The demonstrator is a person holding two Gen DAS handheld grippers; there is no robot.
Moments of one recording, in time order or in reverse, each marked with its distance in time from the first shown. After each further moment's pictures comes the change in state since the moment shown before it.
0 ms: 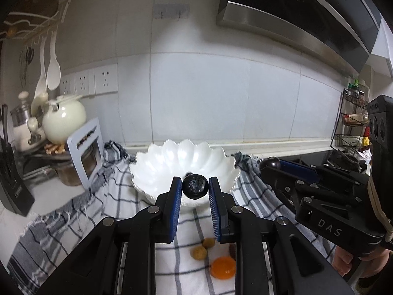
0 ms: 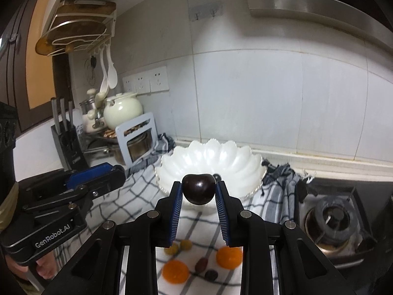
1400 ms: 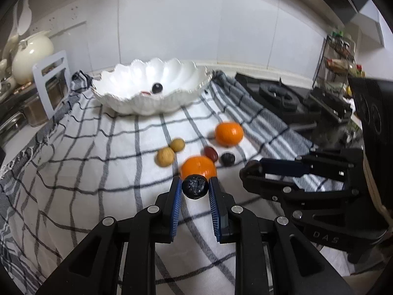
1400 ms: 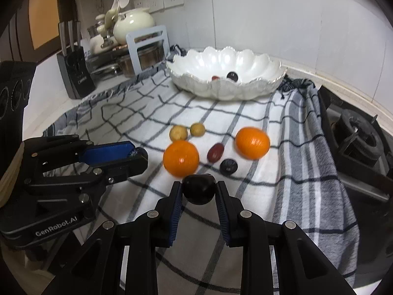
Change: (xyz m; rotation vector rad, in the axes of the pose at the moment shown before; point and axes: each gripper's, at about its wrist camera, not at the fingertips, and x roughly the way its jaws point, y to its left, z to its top) left arm 0.018 -0.025 -0.116 0.036 0.315 -0.136; right arm 0.012 0.007 -0.125 -0.051 0.380 0.073
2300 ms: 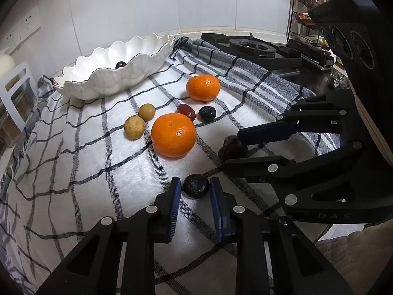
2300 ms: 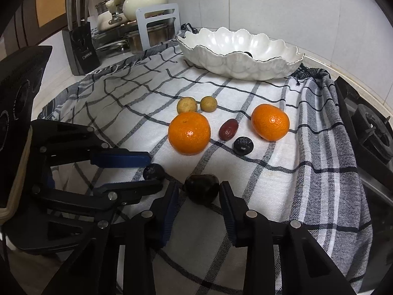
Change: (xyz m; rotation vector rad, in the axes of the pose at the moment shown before) left arm 0.036 -0.014 -0.034 0.226 0.144 -0.085; right arm 0.028 0.006 -0.016 -0.075 0.097 0.021
